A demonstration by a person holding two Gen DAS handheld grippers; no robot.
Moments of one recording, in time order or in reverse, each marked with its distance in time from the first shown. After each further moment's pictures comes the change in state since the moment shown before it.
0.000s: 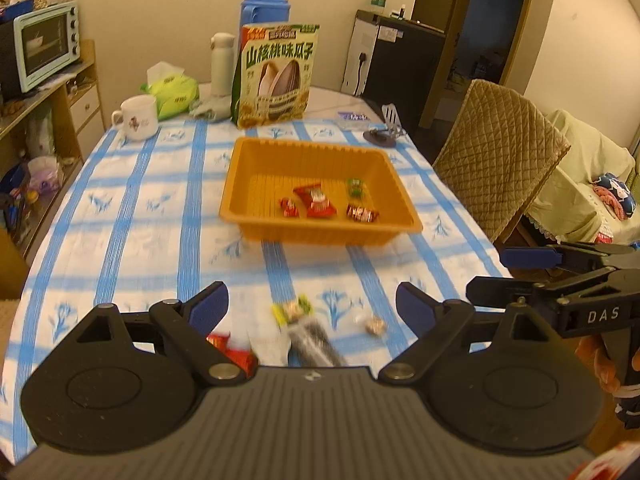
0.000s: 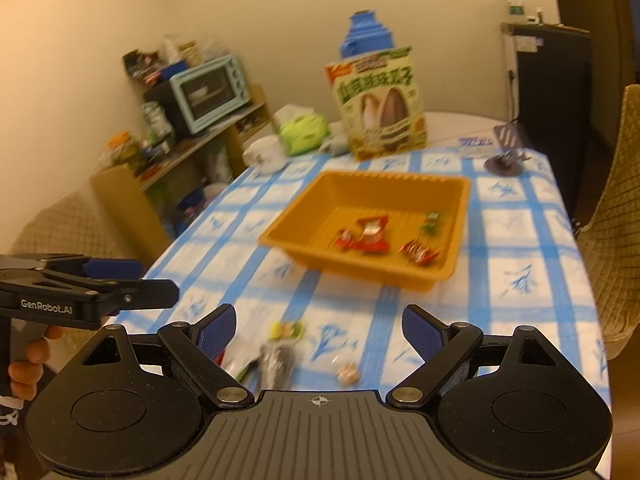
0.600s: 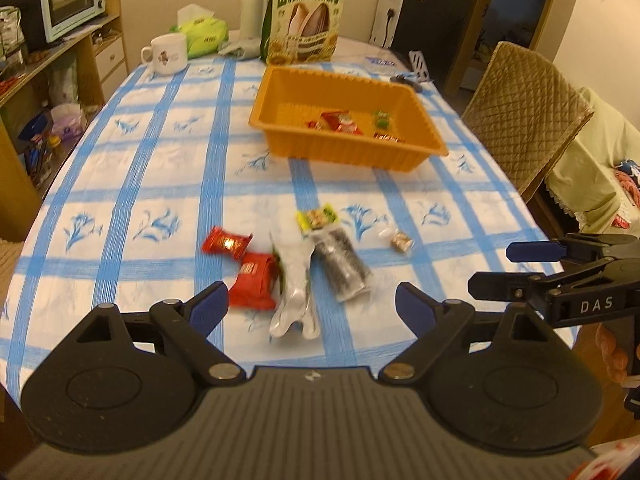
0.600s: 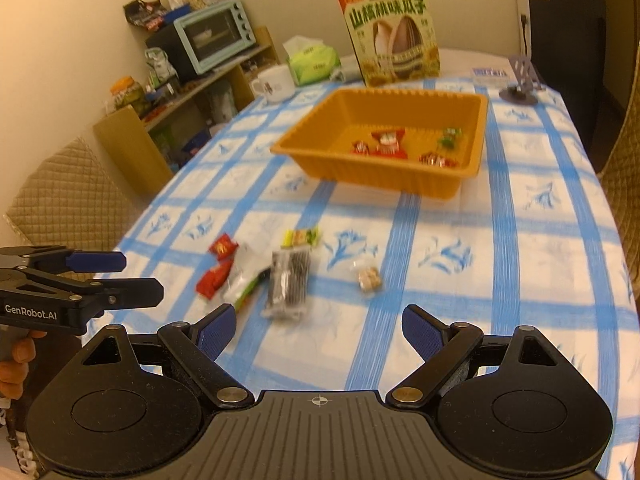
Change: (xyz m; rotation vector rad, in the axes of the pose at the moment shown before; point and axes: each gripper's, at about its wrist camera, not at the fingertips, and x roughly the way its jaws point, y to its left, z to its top) left arm -0.001 0.010 -0.065 -0.049 0.119 0.068; right arm 0.026 0.002 -0.057 0.022 0.161 0.002
